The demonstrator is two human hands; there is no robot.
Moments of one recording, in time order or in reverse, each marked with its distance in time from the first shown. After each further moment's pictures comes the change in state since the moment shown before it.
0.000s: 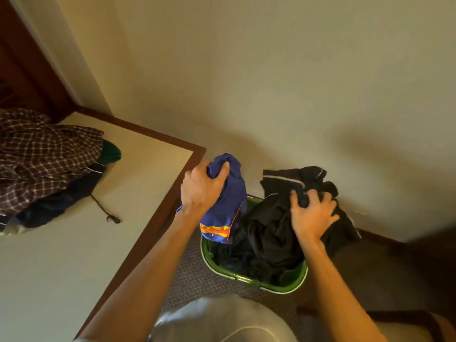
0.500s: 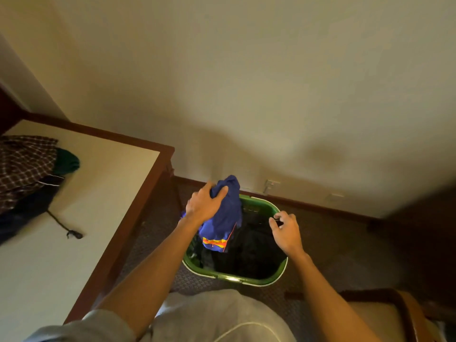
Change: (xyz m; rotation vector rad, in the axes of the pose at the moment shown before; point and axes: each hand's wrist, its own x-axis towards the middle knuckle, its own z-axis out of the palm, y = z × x) left_hand -0.001 -0.021 0.123 0.142 -0.497 -0.101; right_hand -0.005 0.102 0.033 0.250 -0.558 0.120
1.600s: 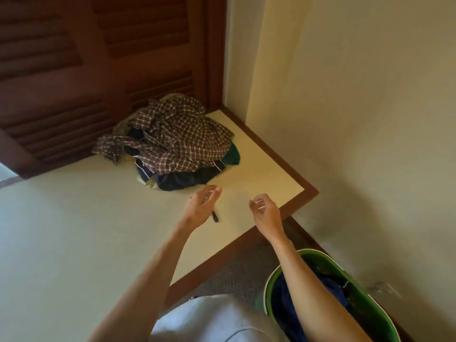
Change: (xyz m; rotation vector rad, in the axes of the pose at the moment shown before) left_hand -0.113 -0.234 -0.250 -0.423 0.577 -0.240; right_hand -0.060 -0.351 0.264 0.083 -0.585 -0.676
